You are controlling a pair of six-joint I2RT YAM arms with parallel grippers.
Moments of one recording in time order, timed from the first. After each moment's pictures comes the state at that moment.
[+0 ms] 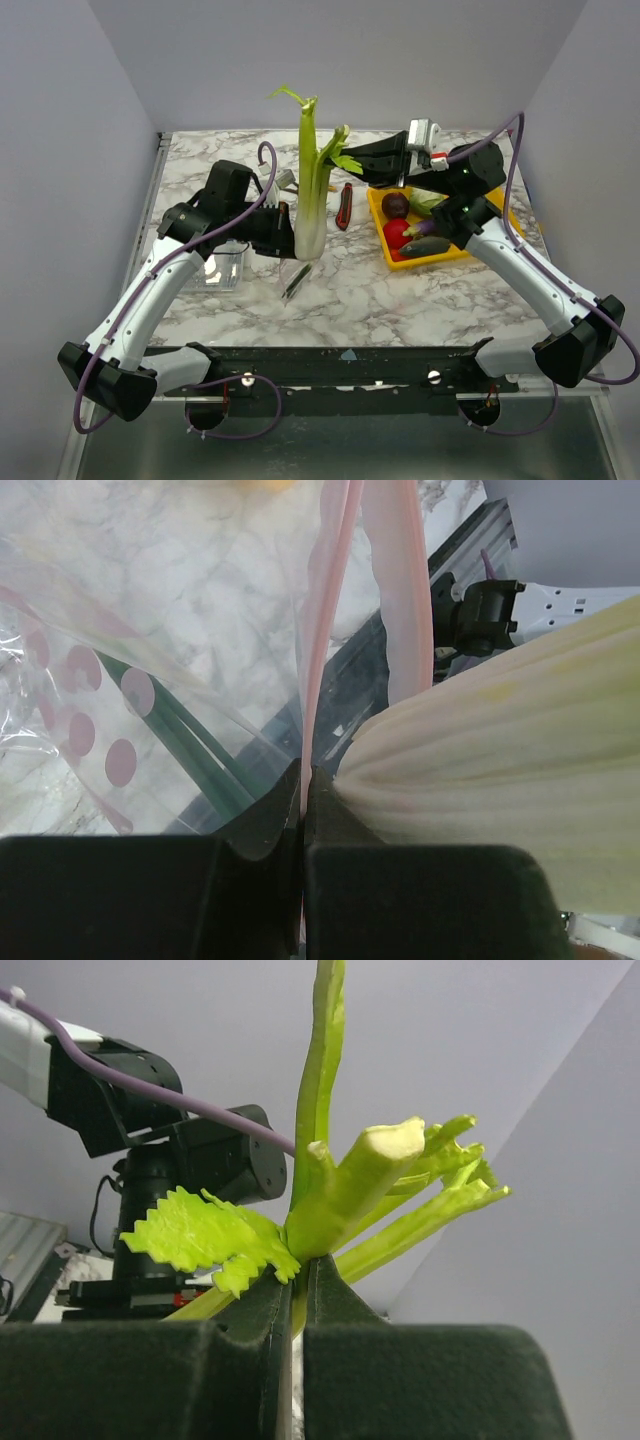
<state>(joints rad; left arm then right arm) -0.45 1.17 1.30 -0.92 0.68 -0.35 0.62 1.34 1.32 0.60 -0.88 -0.05</state>
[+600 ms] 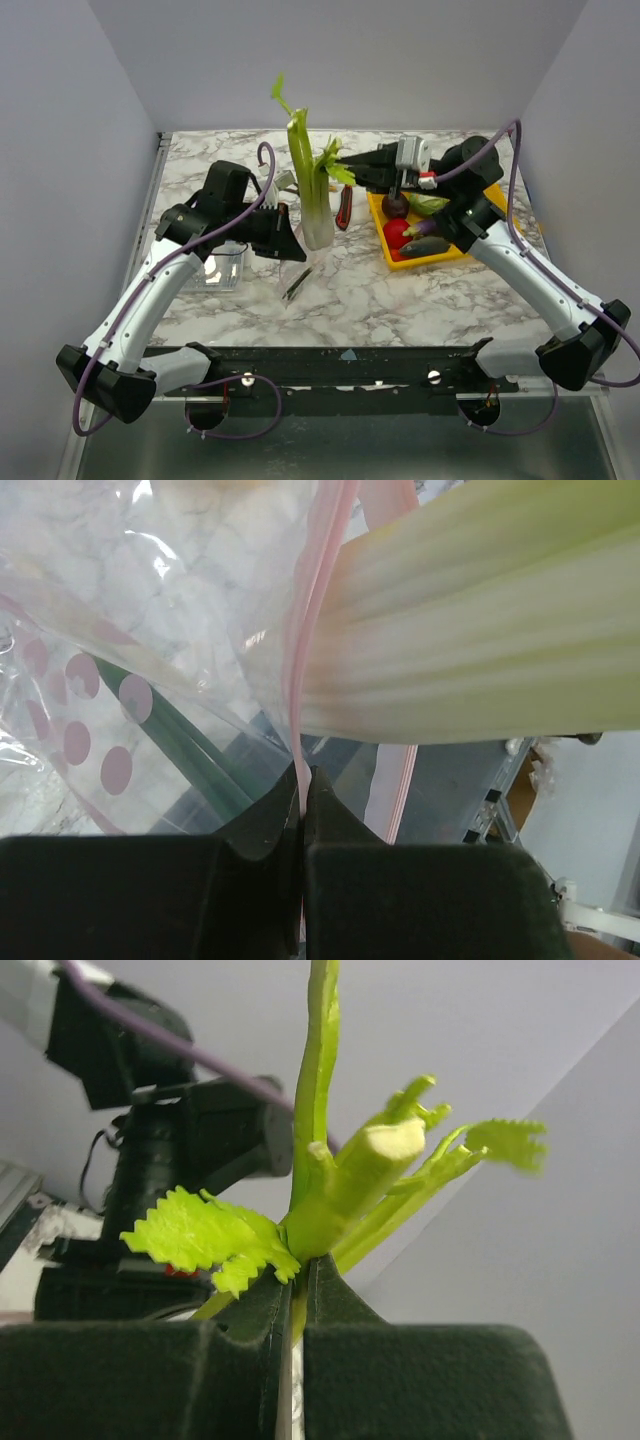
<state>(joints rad) -0.45 1.17 1.30 -0.93 0.72 -0.34 0.64 1.34 1.41 0.42 -0.87 -0.30</state>
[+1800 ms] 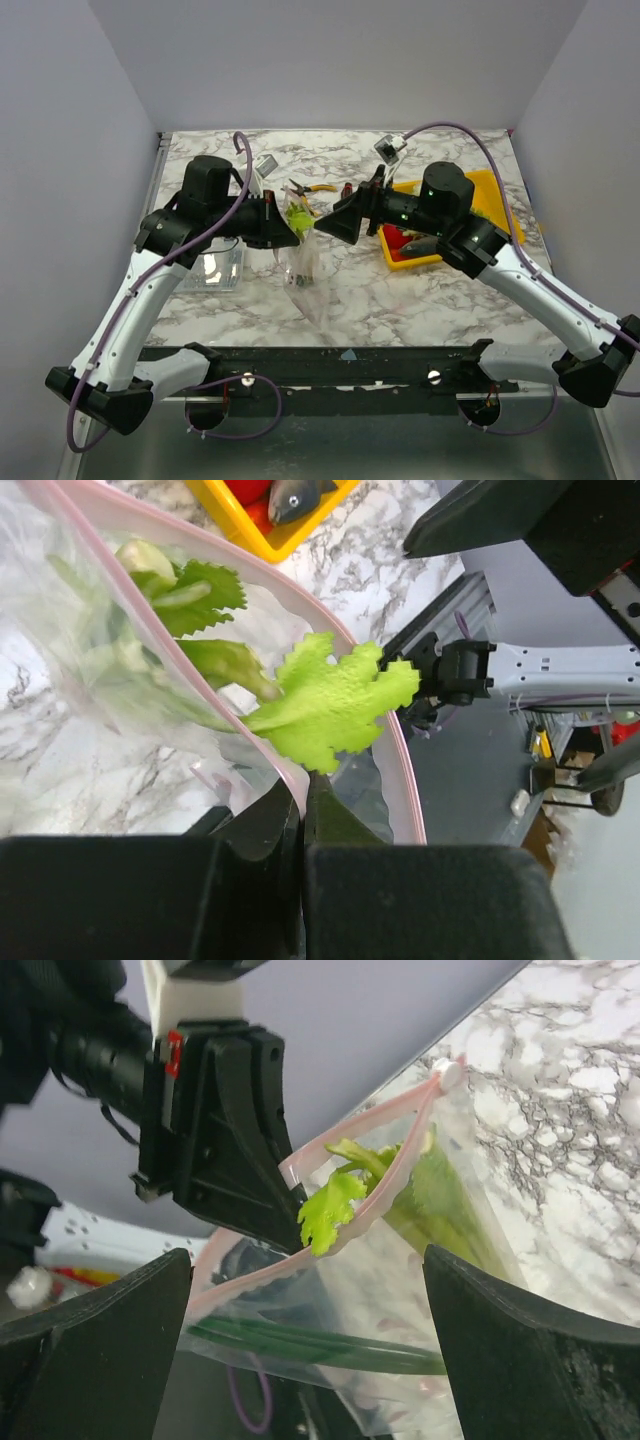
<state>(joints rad) -0.42 1.12 1.37 -0.91 0.64 -0.42 0.77 1.21 1.22 -0.11 -0.46 0.47</state>
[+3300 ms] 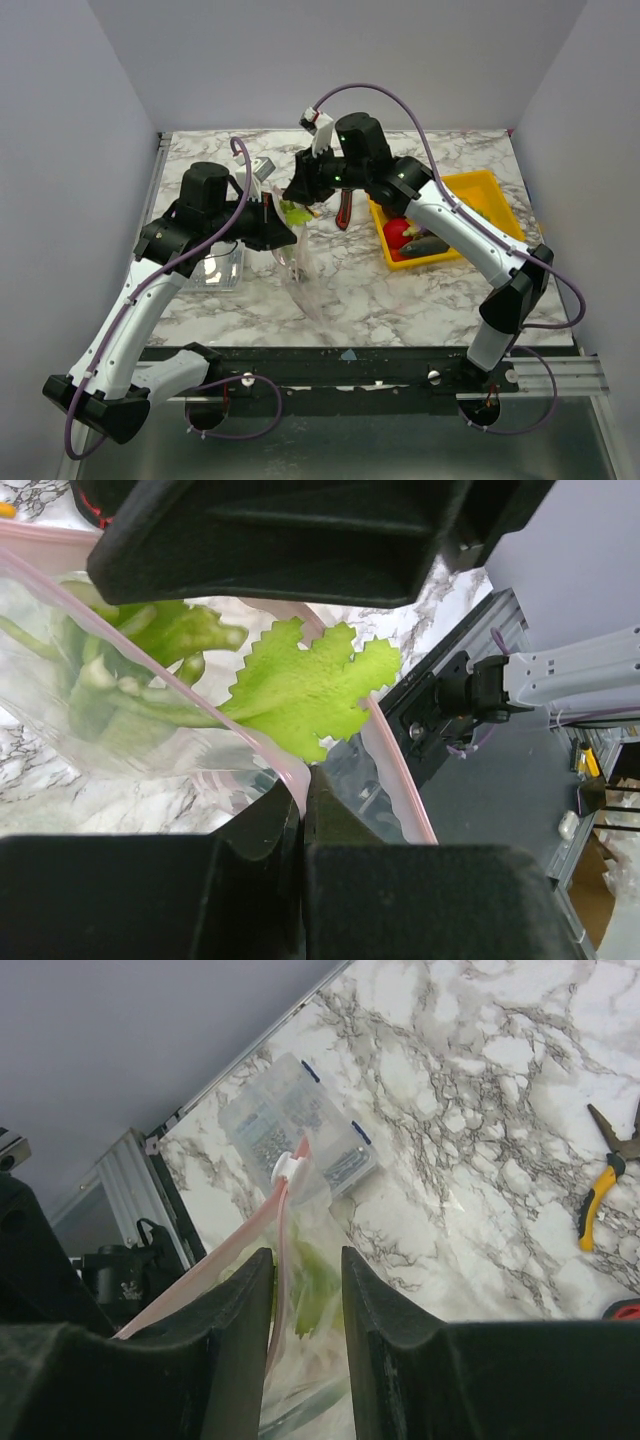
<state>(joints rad) -0.42 1.05 1.29 -0.81 0.58 -0.36 0.80 1.74 1.85 -0.52 -0.35 0.25</state>
